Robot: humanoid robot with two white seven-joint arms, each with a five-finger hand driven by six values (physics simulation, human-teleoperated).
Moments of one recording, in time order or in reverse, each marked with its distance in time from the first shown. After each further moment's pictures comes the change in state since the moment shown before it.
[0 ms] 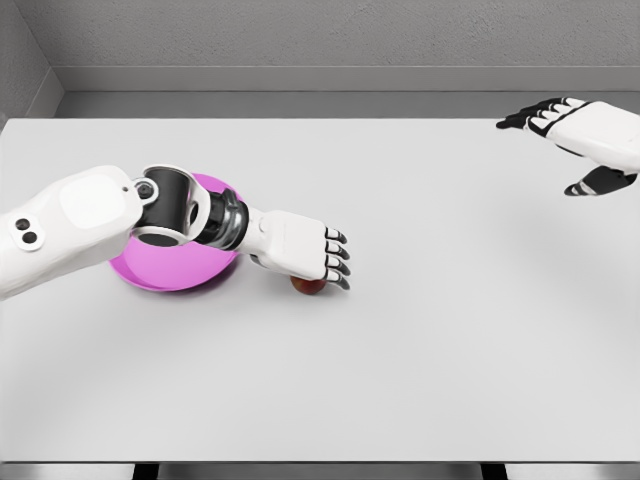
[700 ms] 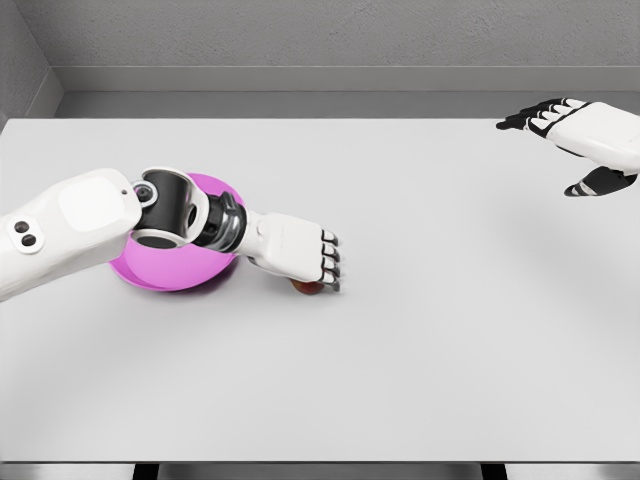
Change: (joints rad) left arm 0.005 0.008 -0.008 -0.002 -0.007 0.000 0.000; right arm 0.000 -0.001 0.000 0.001 0.000 0.000 0.000
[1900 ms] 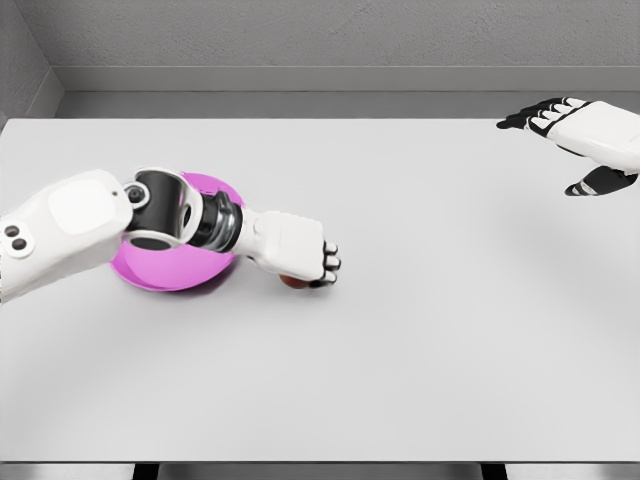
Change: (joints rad) left arm 0.054 0.018 0.068 -0.027 0.016 0.000 0.012; right arm 0.000 -0.001 -0.002 -0.003 0.000 0.000 0.000
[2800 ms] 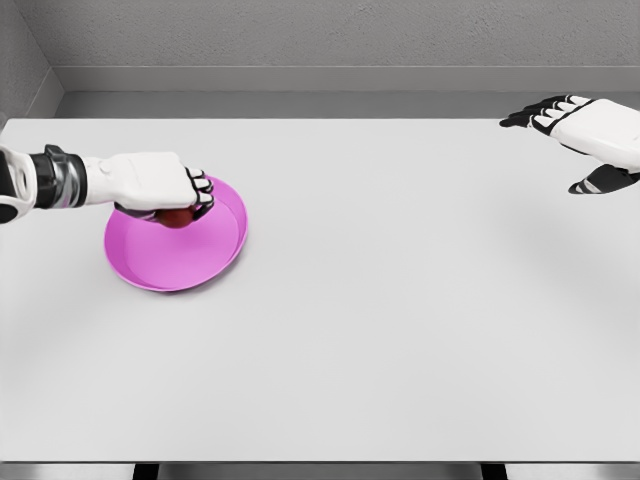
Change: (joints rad) left arm 0.129 0.287 0.305 0.087 0.081 -0.001 -0.010; right arm -0.002 -0.009 -0.003 -0.003 0.001 0.000 0.000
